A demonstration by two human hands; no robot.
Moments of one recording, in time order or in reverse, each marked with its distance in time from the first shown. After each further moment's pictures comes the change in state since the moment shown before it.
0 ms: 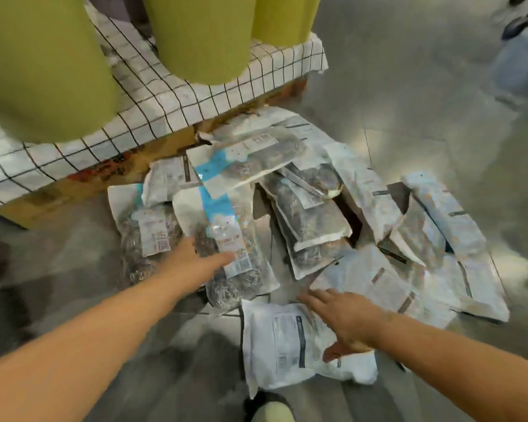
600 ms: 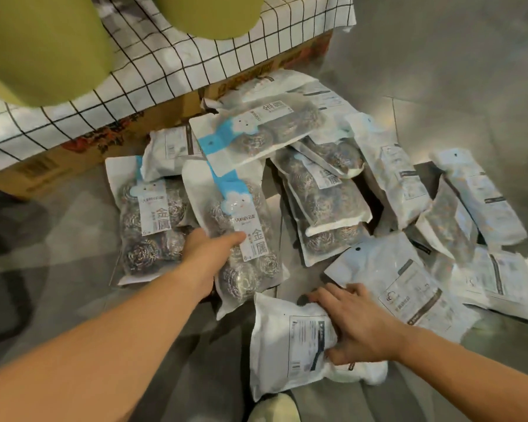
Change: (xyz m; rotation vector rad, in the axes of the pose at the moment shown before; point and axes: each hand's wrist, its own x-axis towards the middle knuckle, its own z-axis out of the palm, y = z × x) left_hand 0.038 -0.016 0.057 -0.649 0.121 -0.207; right_hand 0.009 0.007 0.038 0.193 0.224 -0.122
